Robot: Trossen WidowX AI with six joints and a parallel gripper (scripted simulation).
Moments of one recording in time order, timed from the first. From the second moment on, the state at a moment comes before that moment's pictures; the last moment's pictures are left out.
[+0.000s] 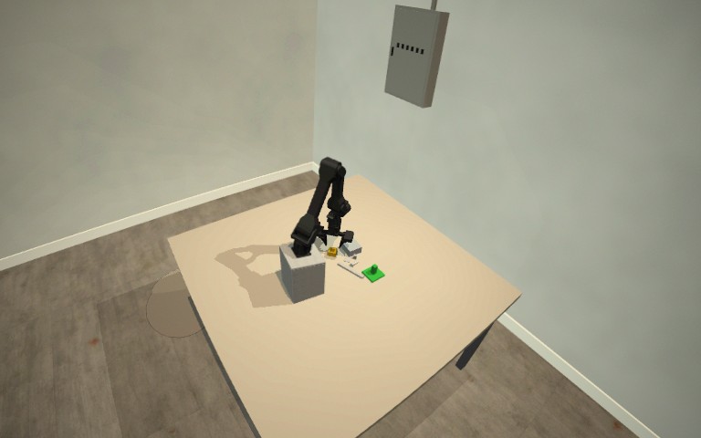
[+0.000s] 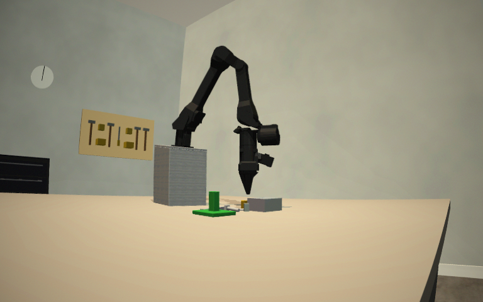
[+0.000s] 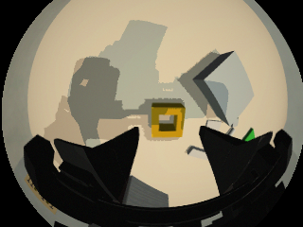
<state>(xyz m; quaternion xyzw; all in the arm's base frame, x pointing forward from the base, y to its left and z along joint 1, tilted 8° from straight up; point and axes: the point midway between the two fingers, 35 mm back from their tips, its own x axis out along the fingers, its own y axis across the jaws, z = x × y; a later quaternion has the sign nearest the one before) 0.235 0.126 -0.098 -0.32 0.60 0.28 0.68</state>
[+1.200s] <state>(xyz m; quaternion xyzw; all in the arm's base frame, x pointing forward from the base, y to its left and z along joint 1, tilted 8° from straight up) 0.241 0.126 -0.136 -0.32 0.60 0.27 0.68</state>
